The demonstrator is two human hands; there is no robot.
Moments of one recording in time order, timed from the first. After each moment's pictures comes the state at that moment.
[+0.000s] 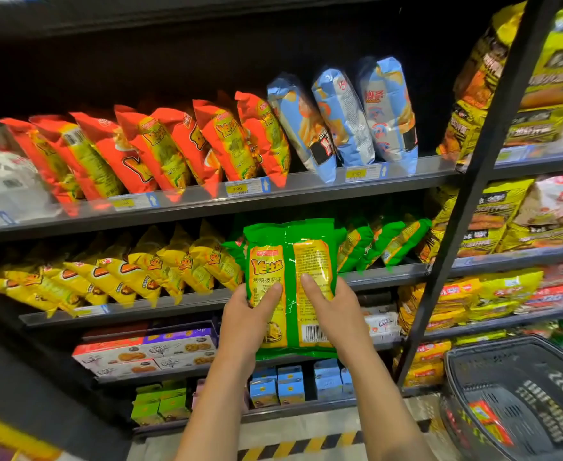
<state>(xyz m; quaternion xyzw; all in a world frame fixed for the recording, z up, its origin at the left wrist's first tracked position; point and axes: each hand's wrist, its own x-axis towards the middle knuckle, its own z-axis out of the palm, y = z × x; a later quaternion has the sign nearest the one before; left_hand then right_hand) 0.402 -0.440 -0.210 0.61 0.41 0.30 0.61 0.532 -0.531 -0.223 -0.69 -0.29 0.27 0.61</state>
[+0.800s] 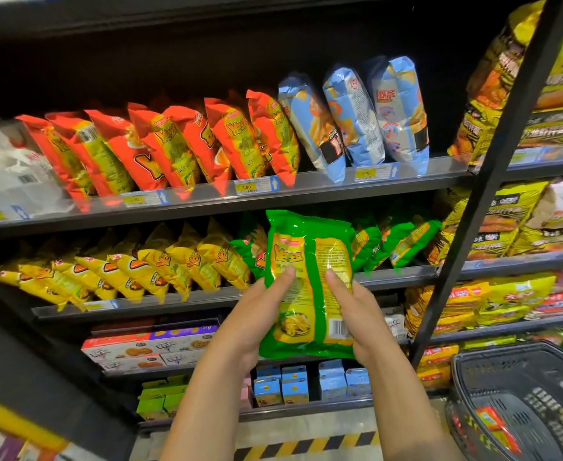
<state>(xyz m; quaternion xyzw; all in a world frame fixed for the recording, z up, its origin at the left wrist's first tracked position) 0.396 -0.436 -0.182 0.58 0.30 0.19 0.73 0.542 -0.542 -0.218 -0.60 -0.22 0.37 0.67</state>
